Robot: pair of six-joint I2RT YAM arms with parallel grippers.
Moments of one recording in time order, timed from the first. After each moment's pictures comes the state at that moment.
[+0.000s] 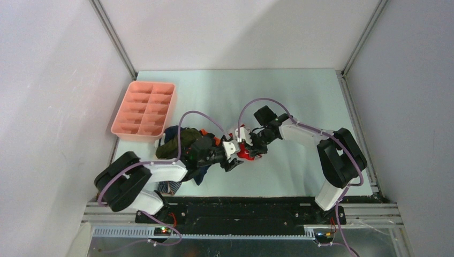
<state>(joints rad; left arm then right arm) -0.80 1.45 0.43 0.73 0.37 0.30 0.61 1.71 1.11 -0.64 -0.65 -1.01</state>
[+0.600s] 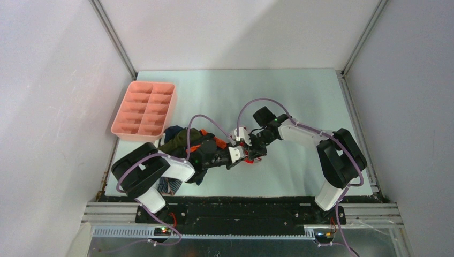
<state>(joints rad) -0.85 1.60 0.43 0.93 0.41 0.34 0.63 1.71 1.11 -0.65 -0.66 -0.92</state>
